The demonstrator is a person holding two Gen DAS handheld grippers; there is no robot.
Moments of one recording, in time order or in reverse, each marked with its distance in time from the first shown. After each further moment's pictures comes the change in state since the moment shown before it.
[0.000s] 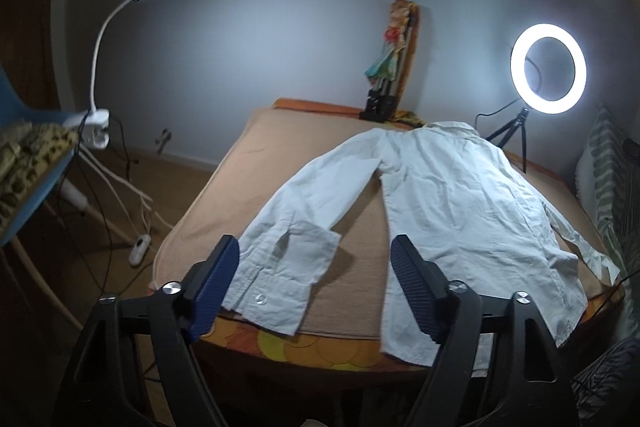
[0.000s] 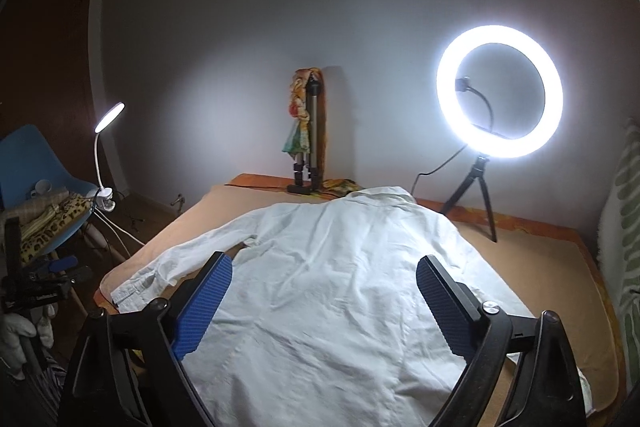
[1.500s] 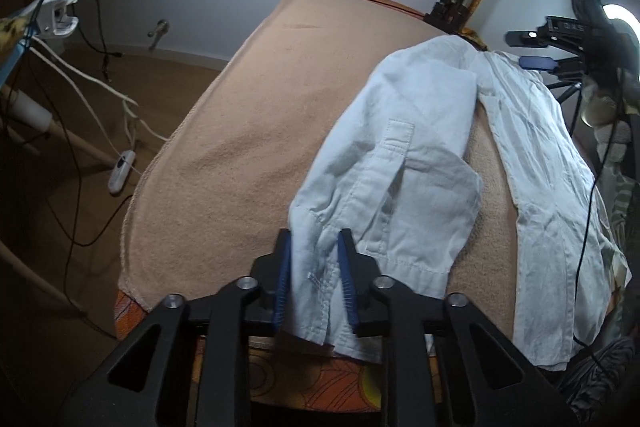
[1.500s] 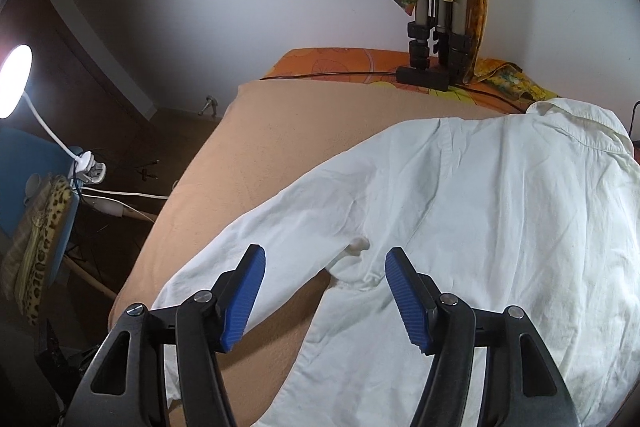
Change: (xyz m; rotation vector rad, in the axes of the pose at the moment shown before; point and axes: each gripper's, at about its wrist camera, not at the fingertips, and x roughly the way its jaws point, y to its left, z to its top) left arm 0.132 0.079 -0.027 -0.079 0.336 -0.046; right arm 0.367 0.109 0.035 0.075 0.566 0.245
